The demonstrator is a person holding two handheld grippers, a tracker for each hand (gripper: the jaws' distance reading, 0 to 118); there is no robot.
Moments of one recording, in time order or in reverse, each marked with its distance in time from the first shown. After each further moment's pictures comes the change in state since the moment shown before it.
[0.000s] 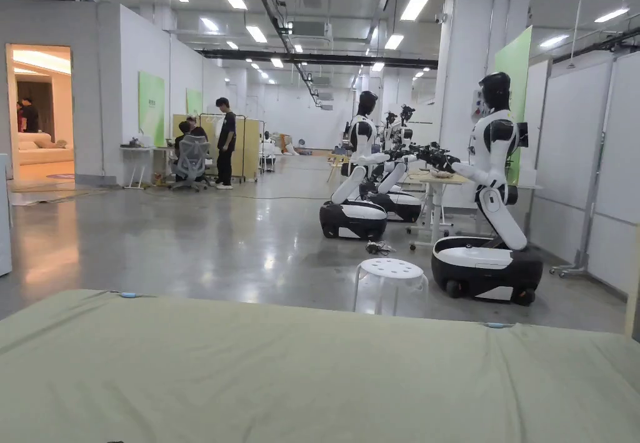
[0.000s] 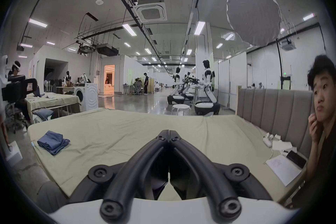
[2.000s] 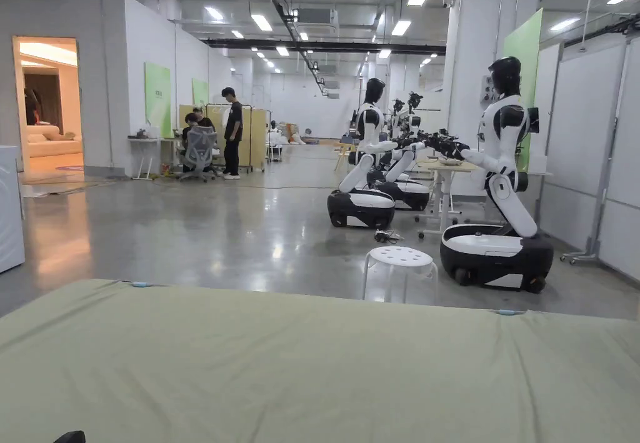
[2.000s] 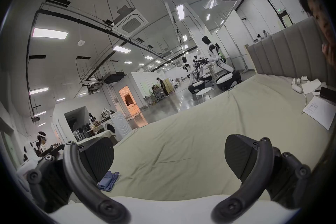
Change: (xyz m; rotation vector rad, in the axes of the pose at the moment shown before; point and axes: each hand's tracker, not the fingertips) left arm -0.014 -0.002 0.001 -0.024 -0.048 0.149; right arm 0.025 0.030 -0.006 -0.069 0.165 -0.530
